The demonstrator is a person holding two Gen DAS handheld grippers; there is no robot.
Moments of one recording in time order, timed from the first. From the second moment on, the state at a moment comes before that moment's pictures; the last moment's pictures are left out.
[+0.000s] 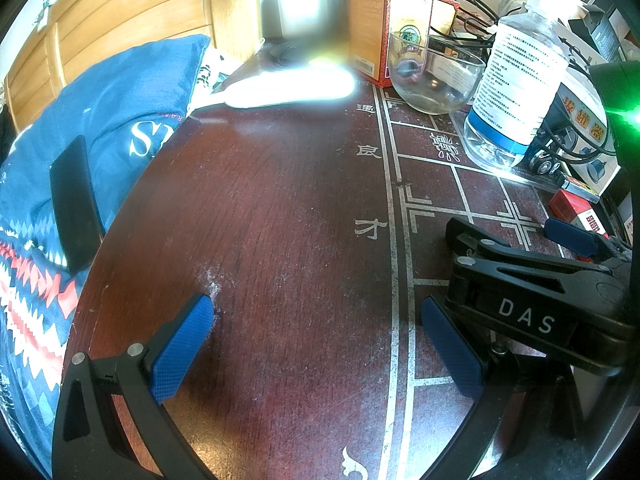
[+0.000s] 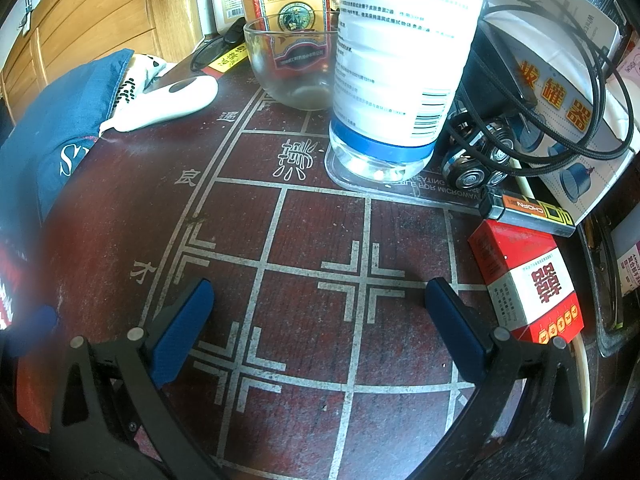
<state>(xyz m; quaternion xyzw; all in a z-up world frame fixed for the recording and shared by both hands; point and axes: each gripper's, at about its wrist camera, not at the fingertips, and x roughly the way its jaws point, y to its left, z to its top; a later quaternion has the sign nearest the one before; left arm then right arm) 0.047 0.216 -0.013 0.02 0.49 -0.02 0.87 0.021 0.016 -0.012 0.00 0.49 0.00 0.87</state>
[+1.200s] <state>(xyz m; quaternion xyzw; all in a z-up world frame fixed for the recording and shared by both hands) 0.049 0.216 -0.013 0.02 0.49 -0.02 0.87 0.013 0.033 -0.007 -0.04 0.50 -0.02 0.86</state>
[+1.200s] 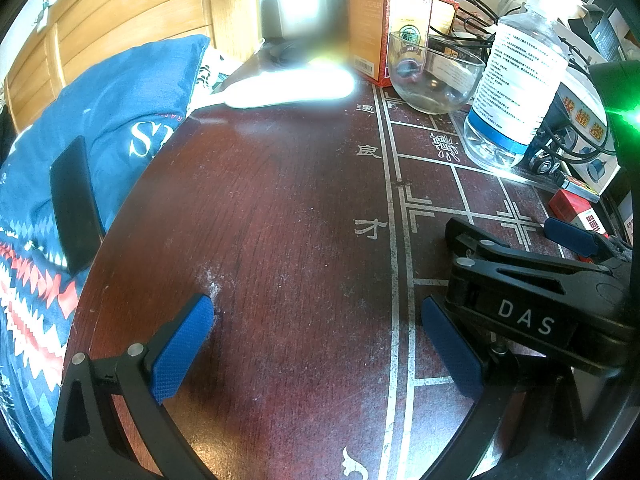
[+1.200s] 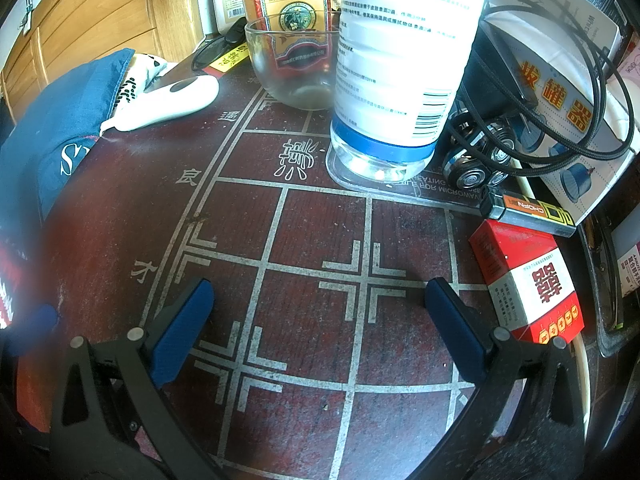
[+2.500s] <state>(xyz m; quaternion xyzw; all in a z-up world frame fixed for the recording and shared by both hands) 0.050 0.216 -0.013 0.02 0.49 -0.02 0.87 -0.014 0.036 -0.001 -0.06 0.46 -0.05 0.88</state>
